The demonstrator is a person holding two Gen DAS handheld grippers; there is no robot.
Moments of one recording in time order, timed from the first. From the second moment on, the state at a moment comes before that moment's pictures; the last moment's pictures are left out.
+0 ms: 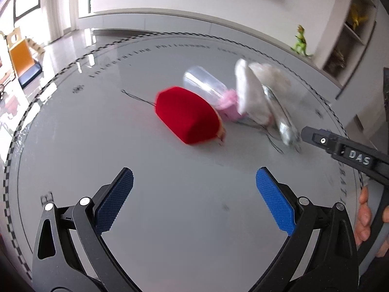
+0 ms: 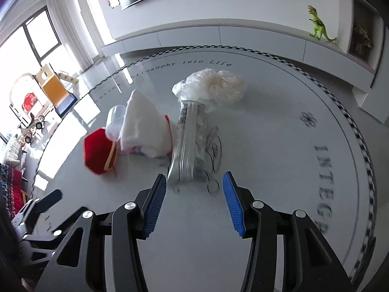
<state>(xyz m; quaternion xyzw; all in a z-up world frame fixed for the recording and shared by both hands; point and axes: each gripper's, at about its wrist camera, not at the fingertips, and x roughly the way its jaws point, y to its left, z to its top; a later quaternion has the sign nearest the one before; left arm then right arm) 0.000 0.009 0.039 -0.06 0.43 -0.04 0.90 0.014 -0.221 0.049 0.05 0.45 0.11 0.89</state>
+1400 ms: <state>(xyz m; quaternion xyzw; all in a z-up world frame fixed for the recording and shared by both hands) 0.082 0.005 0.018 -0.05 0.46 0.03 0.89 0.028 -0.226 0.025 0.04 0.46 0.12 0.88</state>
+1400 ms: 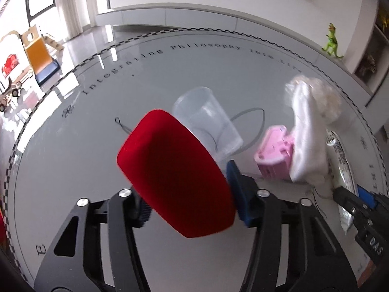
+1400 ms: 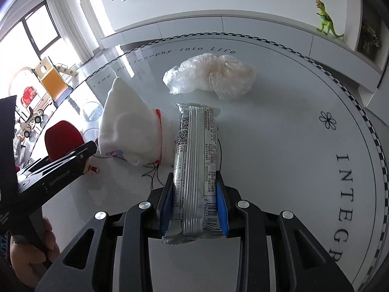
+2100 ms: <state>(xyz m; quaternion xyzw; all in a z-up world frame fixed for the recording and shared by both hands) -0.044 -0.058 0.067 -0.02 0.43 -0.09 0.90 -0.075 -0.280 0.064 0.09 0.43 0.08 0.89</state>
